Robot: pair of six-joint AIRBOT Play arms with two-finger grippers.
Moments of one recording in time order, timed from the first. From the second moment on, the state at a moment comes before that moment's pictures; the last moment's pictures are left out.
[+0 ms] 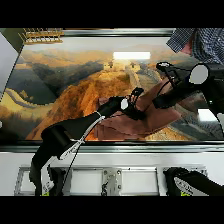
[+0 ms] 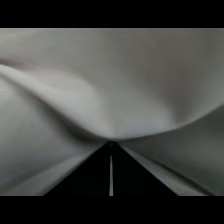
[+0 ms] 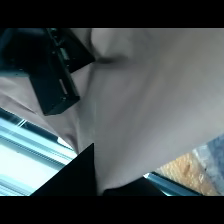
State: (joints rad) left arm -0.81 -1.98 1.62 1.04 -0.80 -1.52; right arm 0.19 -1.20 1.36 -1.38 1.53 1.39
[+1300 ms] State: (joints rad) left arm -0.26 -1.59 1.66 1.06 -1.02 -1.51; right arm 0.59 -1.41 1.36 -1.21 1.12 1.44
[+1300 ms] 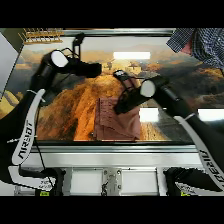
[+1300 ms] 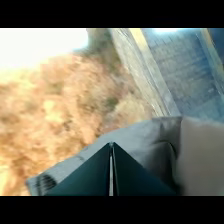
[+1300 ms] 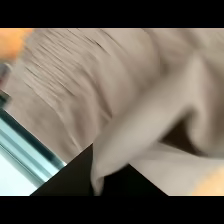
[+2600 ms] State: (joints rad) left arm -0.35 -1.20 1.07 1.05 -0.94 -1.47; right arm 0.00 -1.27 0.67 -0.72 0.86 1.24
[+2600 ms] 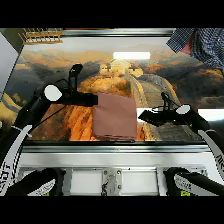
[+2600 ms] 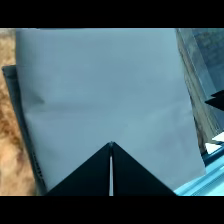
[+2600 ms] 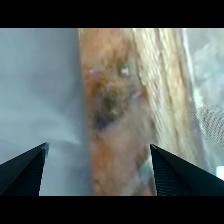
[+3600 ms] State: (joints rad) left arm -0.38 -1.19 1.06 1.05 -0.91 -1.47; right arm -0.10 -1.30 0.81 -0.71 0.75 1.19
